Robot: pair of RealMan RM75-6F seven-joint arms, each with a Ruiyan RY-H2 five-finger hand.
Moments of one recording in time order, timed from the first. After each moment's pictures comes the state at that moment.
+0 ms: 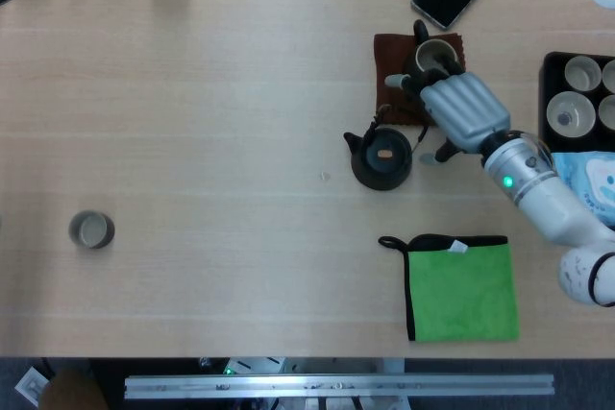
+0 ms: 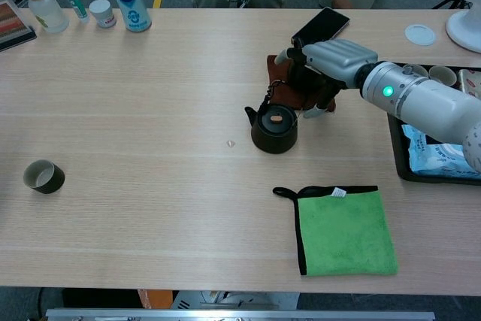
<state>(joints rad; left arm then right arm) -0.08 -1.06 0.00 -1.69 1.46 1.41 0.13 0.81 -1.50 0.14 -1.52 -0.96 0.80 -0.39</state>
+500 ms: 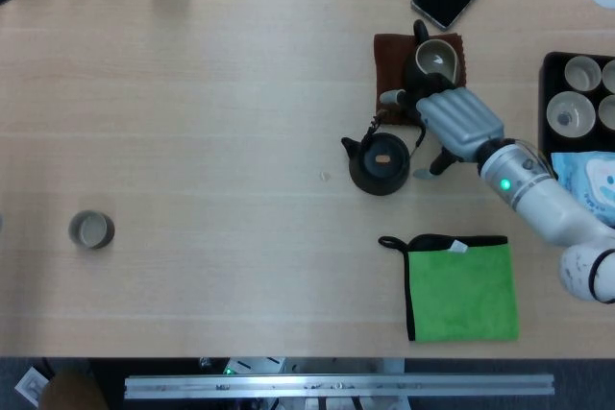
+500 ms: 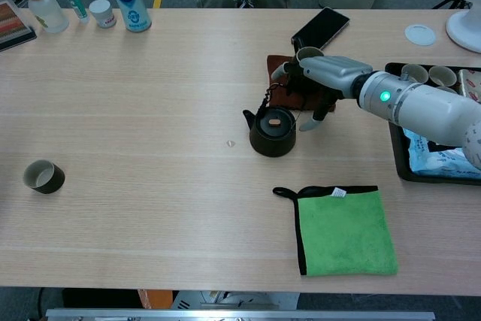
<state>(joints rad) -0.08 -1.07 0.00 -1.69 1.45 1.41 0.14 0.82 -1.49 0.13 -1.52 -0.95 0.70 -0.27</state>
